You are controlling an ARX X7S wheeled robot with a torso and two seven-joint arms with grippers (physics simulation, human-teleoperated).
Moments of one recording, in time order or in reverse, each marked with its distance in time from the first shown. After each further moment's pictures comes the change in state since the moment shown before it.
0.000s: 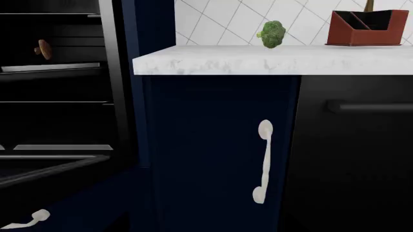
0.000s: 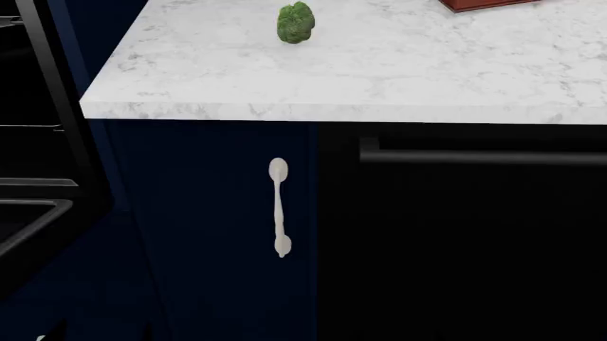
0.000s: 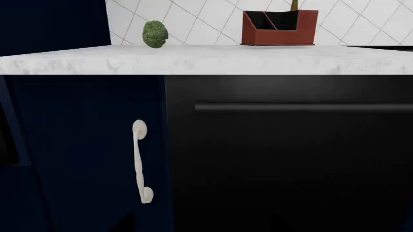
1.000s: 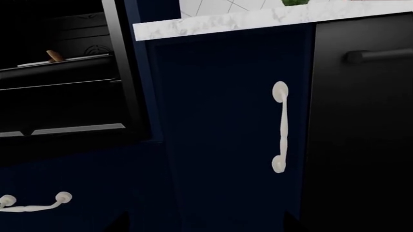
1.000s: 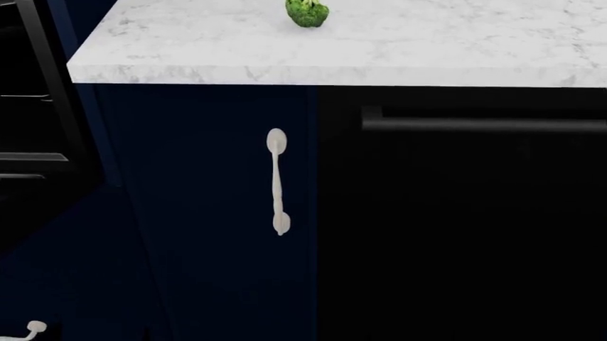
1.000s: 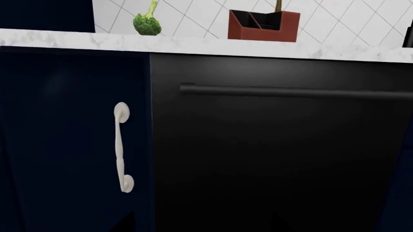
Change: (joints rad) left arm -0.002 -0.127 0.169 0.029 -0.032 -0.056 -0.210; right arm -0.039 0.090 -0.101 -0.010 0.036 -0.078 0.160
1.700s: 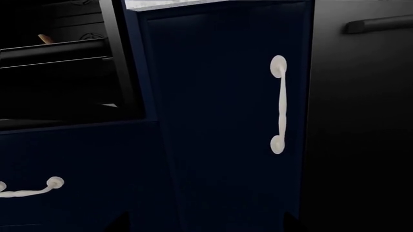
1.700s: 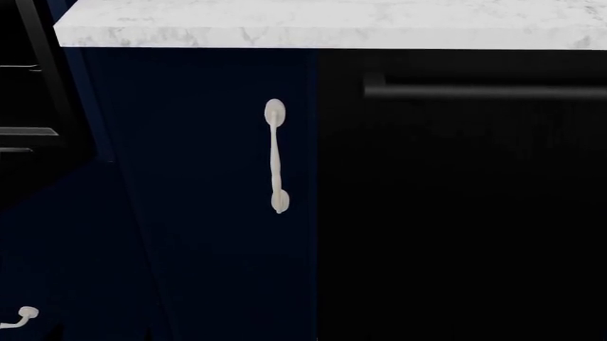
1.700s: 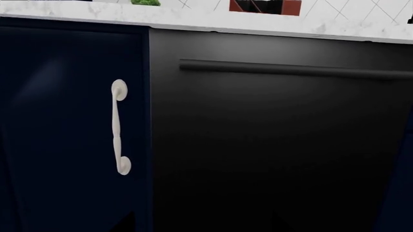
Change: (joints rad) left arm -0.004 -0.022 0.032 0.002 -0.018 0.001 -0.027; right arm -0.005 0.036 -0.041 -0.007 0.018 -0.012 0.047
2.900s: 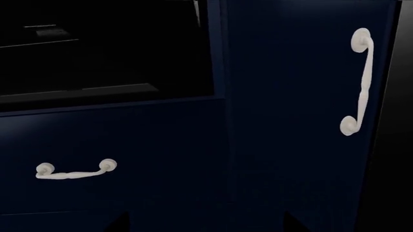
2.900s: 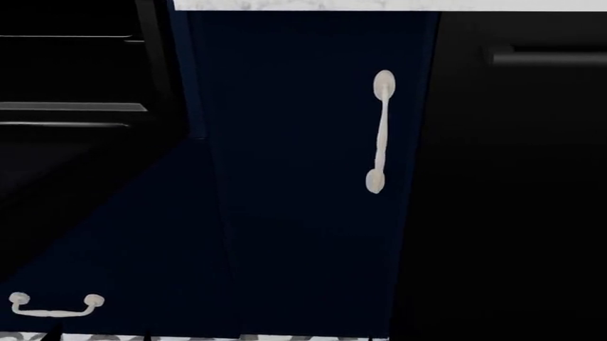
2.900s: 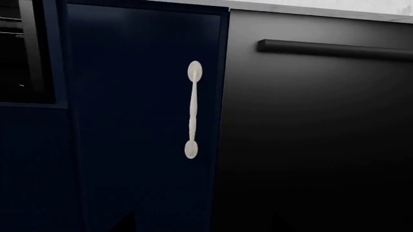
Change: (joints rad) left arm 0.002 -0.029 0.033 0.006 -0.038 0.026 -0.032; right arm 0.000 0.040 -0.046 -0.001 0.023 -0.012 0.048
